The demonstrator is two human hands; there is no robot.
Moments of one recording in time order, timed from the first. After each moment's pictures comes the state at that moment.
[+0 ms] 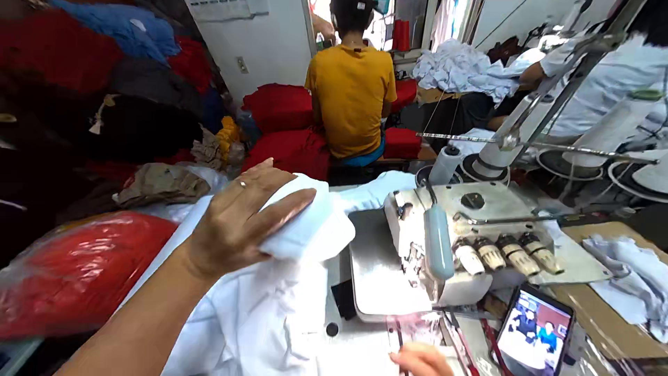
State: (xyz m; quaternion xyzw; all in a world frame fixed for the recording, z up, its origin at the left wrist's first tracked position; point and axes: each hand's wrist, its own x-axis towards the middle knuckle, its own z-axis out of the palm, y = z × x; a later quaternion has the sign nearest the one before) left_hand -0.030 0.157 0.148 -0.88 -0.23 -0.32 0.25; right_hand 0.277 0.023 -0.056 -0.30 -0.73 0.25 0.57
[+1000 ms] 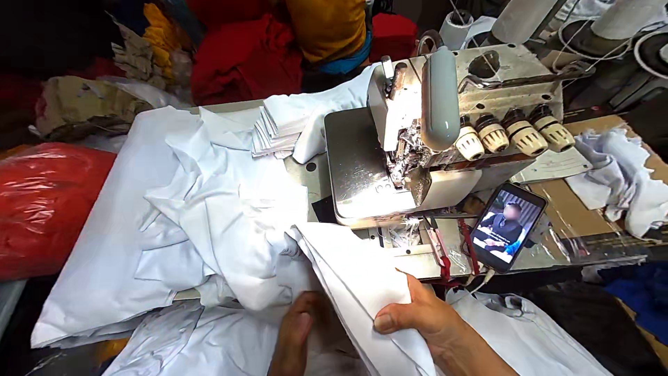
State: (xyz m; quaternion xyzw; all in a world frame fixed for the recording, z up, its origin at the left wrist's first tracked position) left_hand 0.068 -0.074 -0.076 -0.45 -0.47 -0.55 -0.52; right_hand 0.291 0.000 -0.018 -0.22 -0.30 0.86 0.36
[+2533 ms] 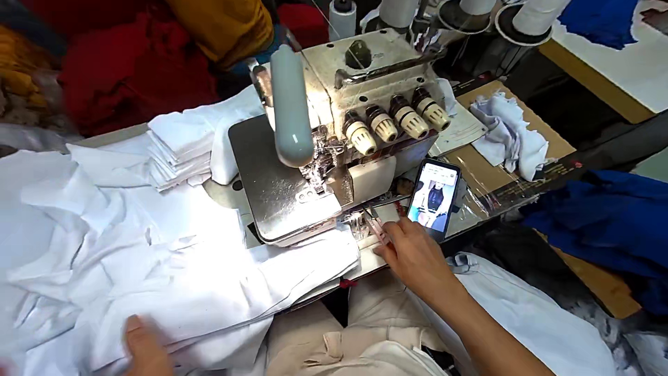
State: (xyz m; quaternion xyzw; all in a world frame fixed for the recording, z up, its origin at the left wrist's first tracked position) left_hand -0.006 -0.008 -0.031 -0.51 -0.71 -0.47 0.12; right_hand 0.360 0.025 -0.054 -0.69 -0.70 0.13 0.16
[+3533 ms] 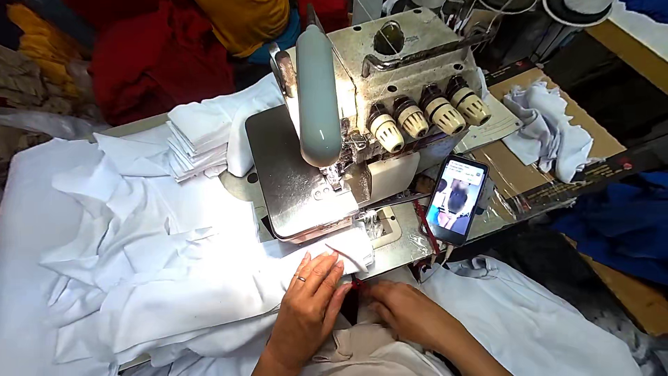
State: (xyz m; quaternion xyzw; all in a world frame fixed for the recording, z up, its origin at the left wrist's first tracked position) left_hand 0.109 0.010 -0.083 -0.84 -0.42 -0.31 -0.11; right_hand 0.337 -0.010 -0.068 -0.51 -0.70 0.50 -0.02
